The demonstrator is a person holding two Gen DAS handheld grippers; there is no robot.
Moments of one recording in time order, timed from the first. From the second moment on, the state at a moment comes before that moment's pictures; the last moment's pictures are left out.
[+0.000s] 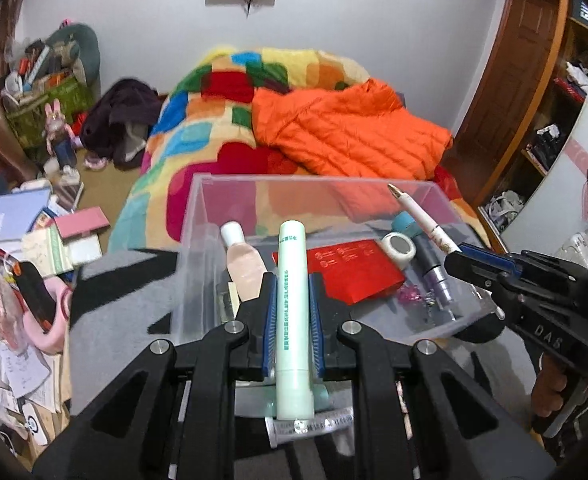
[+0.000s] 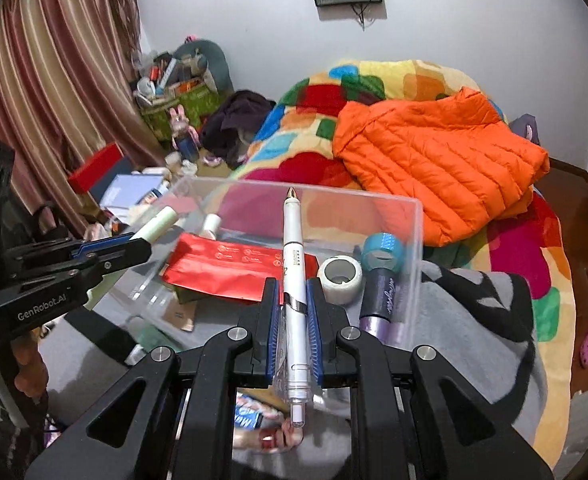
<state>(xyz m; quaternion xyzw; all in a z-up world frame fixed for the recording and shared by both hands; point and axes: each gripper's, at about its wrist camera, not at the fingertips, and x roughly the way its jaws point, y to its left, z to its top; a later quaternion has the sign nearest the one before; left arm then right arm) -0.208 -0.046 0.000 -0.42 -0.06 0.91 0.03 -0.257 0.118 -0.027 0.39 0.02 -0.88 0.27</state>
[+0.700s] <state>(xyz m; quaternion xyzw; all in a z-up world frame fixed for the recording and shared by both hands) -0.168 -0.026 0.020 -0.38 -0.01 0.92 0.05 -0.231 0.113 -0.020 0.39 0.06 -0.87 0.29</state>
